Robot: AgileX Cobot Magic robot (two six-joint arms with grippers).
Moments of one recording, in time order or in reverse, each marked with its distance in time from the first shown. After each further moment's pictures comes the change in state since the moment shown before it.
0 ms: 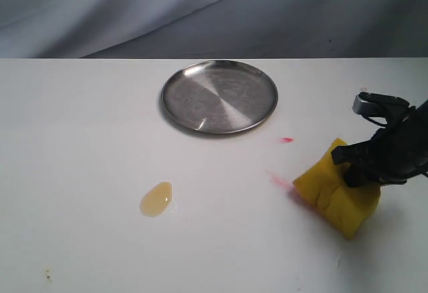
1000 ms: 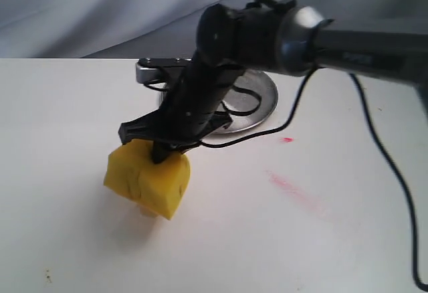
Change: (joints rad) left arm 0.000 0.000 0.000 0.000 0.000 0.000; right arm 0.679 0.337 -0.796 -0.050 0.266 0.386
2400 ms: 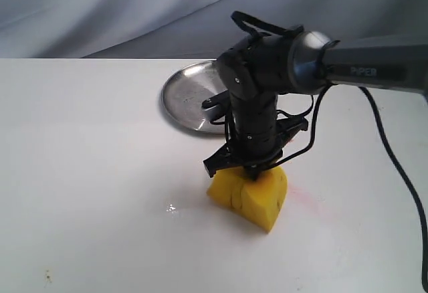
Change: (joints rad) left arm 0.000 0.000 0.000 0.000 0.000 0.000; right arm -0.044 -0.020 0.176 -0.538 0.157 0.288
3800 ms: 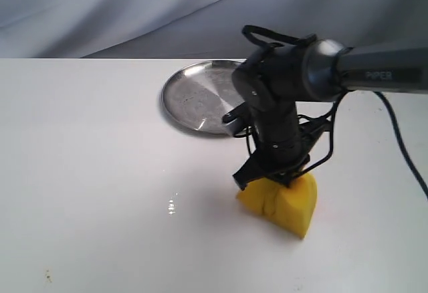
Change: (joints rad) left arm 0.000 0.000 0.000 0.000 0.000 0.000; right arm -0.035 -0.025 0.100 -0.125 0.033 -0.042
